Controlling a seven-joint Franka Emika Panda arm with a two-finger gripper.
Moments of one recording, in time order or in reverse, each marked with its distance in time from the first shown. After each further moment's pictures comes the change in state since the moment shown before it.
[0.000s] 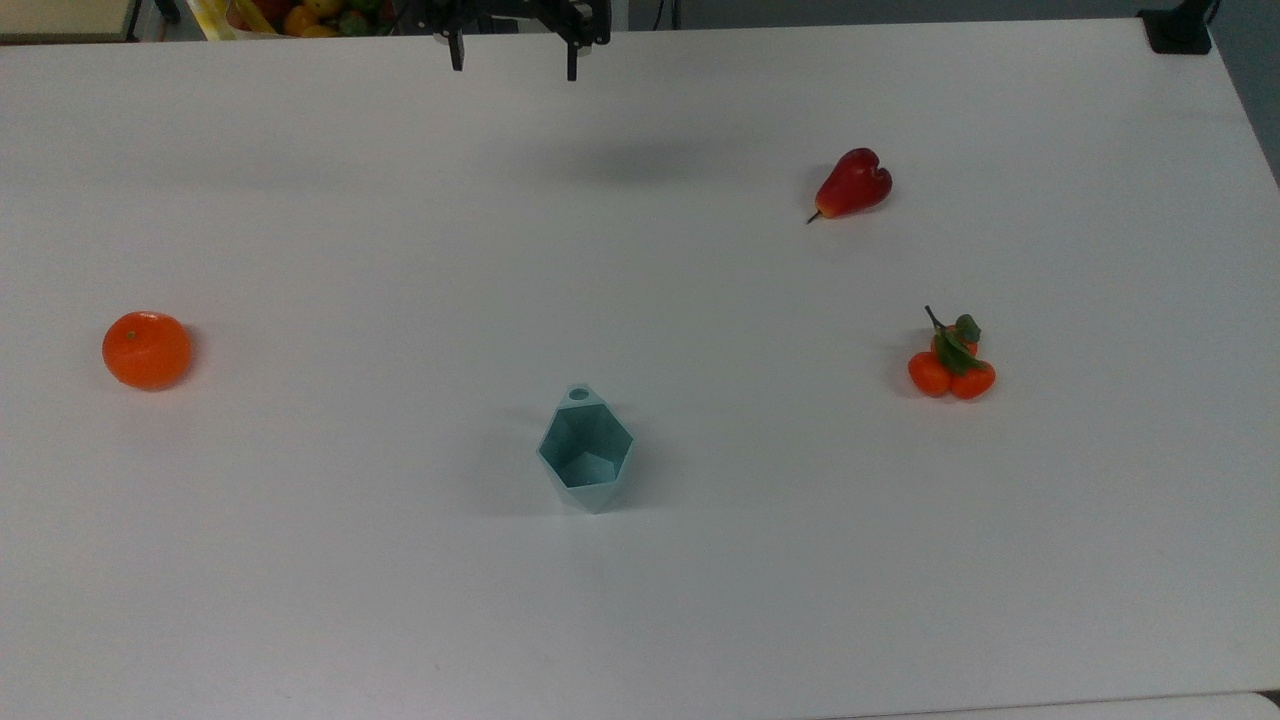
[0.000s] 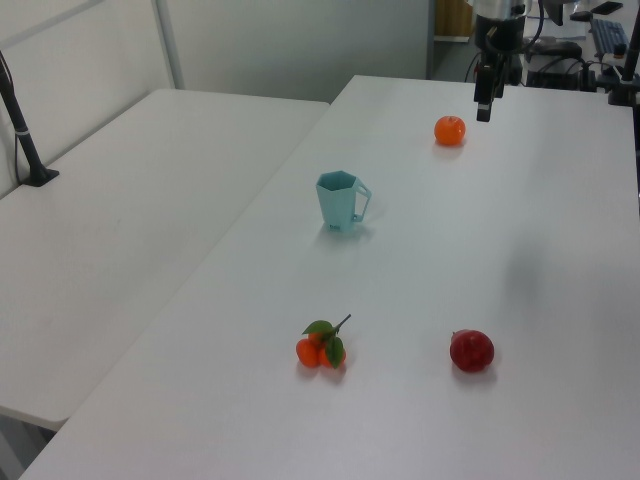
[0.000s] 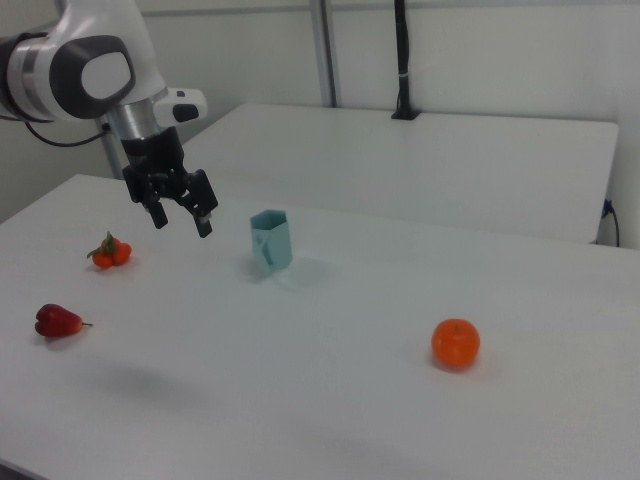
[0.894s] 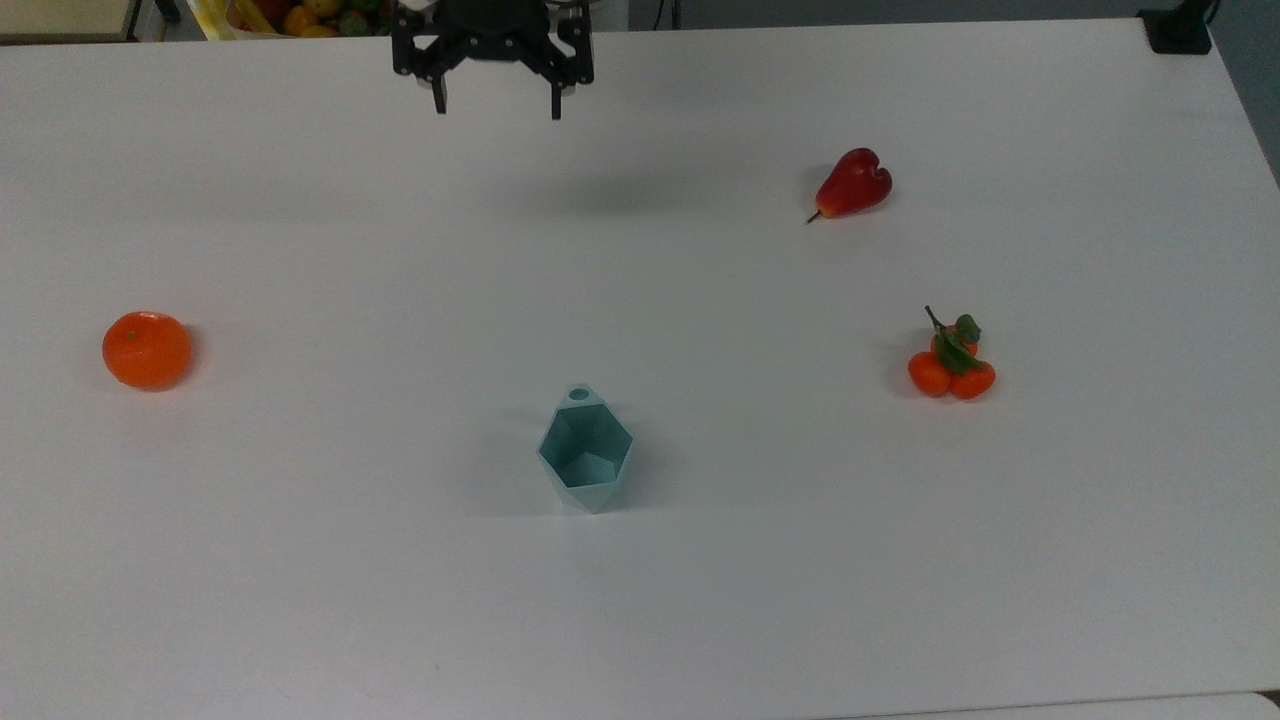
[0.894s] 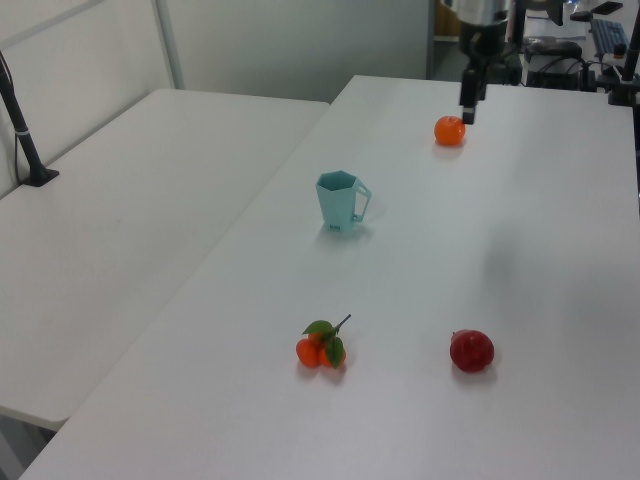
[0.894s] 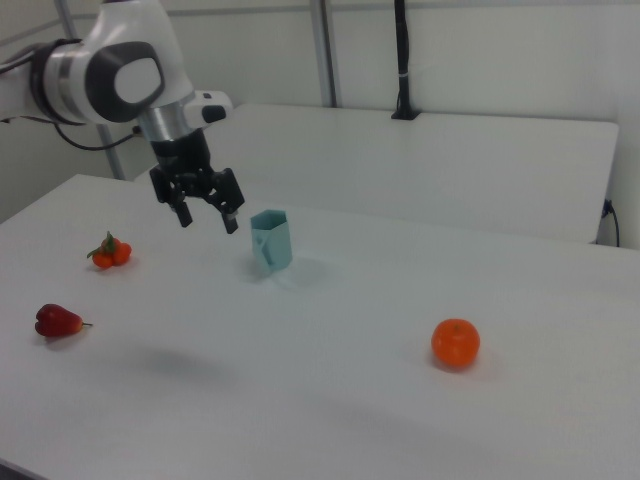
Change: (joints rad) arm -0.024 0.119 0.000 0.096 0.001 0.036 -0.072
